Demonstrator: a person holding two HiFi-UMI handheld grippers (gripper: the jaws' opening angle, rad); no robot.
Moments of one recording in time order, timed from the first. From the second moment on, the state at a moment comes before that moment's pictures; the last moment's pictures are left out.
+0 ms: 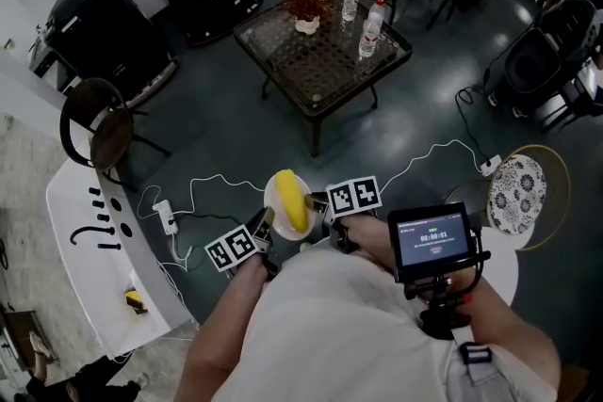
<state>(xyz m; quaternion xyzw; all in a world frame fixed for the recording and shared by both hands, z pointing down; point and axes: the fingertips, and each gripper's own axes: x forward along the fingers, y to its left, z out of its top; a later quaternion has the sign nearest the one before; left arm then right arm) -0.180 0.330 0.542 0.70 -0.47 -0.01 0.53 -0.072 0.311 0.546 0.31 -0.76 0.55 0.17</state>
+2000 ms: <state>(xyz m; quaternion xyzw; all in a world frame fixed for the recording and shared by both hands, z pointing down) -0.122 0.116 0.563 0.69 -0.48 0.00 0.55 -0.016 0.094 0.564 0.29 -0.76 0.56 0.18</state>
